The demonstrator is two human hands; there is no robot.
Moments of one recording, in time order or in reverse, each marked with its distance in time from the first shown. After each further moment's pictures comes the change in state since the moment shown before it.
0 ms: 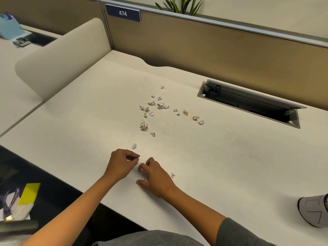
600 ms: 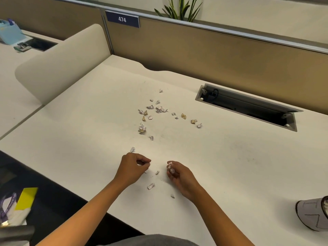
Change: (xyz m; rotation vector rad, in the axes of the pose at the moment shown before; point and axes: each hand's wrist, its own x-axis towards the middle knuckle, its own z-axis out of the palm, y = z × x) left_hand -0.011 0.031 0.023 -0.054 -0.063 0.053; right_hand -0.028 0.056 -0.045 1.606 0.222 0.567
